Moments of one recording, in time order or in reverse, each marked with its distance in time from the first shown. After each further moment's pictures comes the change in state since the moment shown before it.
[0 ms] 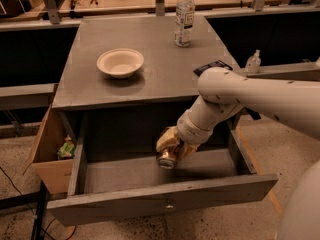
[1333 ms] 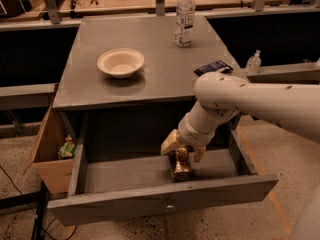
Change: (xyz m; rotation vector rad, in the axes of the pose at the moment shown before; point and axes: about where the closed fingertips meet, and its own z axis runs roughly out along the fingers) arm -0.003 -0.013 0.004 0.094 -0.065 -0.080
